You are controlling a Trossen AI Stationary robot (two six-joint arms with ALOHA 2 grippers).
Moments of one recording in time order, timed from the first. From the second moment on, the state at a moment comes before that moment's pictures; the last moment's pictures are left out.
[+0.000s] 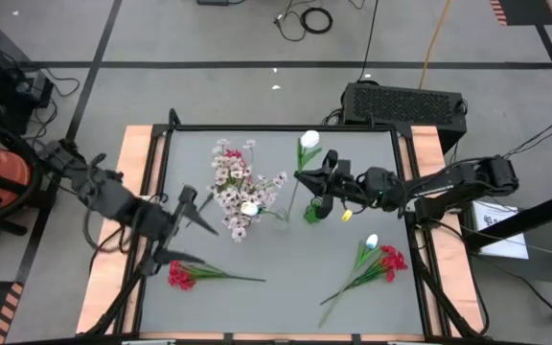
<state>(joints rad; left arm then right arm) -0.59 1.05 1.27 -0.35 -0.17 0.15 0.02 1.32 0.64 0.93 0.25 0.22</state>
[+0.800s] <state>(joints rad) -0.81 1.05 0.95 -0.26 -0.43 -0.04 0.01 1.51 0.64 1.04 0.37 0.19</state>
